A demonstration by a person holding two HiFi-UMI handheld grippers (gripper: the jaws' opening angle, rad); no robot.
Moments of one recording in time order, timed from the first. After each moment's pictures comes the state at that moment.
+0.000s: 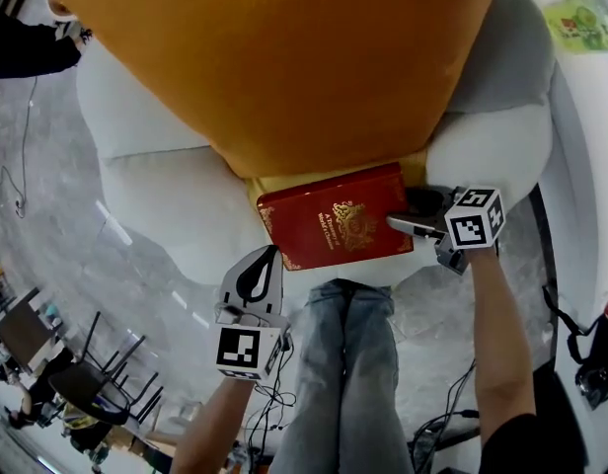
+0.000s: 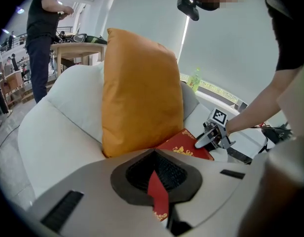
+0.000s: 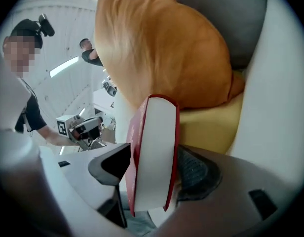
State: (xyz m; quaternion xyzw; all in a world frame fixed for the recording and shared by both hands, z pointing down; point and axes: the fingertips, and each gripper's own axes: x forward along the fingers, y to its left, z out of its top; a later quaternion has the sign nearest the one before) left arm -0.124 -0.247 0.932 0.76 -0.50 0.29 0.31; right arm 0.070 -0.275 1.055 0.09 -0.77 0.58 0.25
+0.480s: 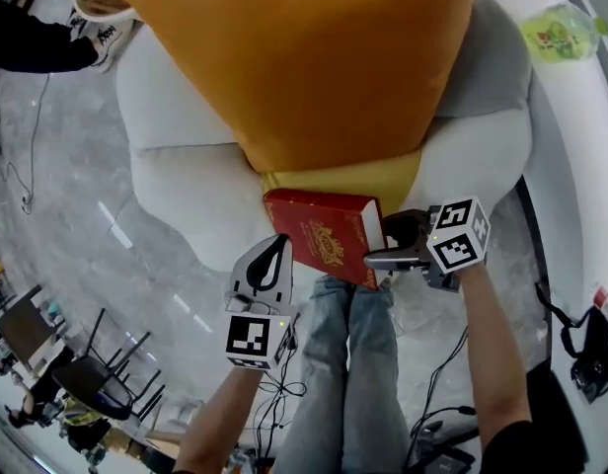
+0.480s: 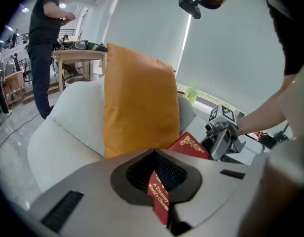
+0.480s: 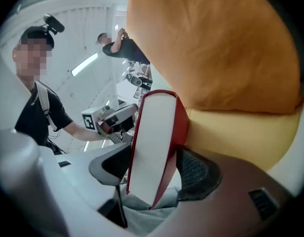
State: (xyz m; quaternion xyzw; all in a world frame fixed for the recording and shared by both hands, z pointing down) left arm -0.141 -0.261 0.864 0.76 -0.51 0.27 0.30; right arm -0.015 -0.229 0.916 -0.07 -0.78 0.58 0.23
